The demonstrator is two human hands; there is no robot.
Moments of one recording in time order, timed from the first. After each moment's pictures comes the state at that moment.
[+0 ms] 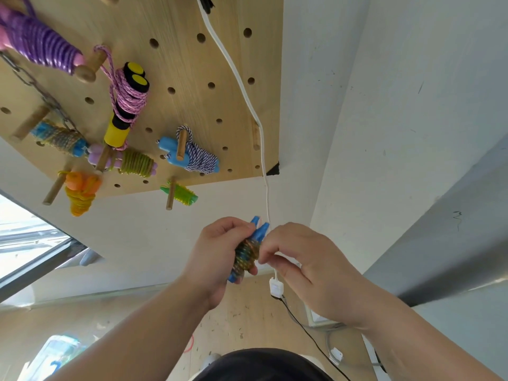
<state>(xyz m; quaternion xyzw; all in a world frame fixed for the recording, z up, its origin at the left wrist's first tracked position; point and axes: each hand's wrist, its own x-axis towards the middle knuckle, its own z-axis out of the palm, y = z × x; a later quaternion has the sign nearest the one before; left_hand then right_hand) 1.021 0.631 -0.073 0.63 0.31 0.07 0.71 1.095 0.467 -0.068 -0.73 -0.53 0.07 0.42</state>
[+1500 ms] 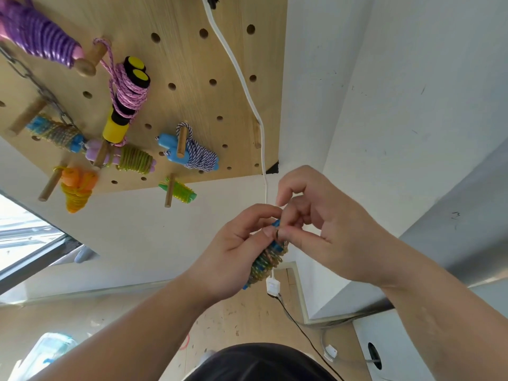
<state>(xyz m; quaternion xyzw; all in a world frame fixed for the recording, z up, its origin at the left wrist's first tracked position) 1.021 0.630 -0.071 0.74 0.06 0.05 0.67 1.125 0.467 -0.020 -0.69 -0.52 0.14 0.49</state>
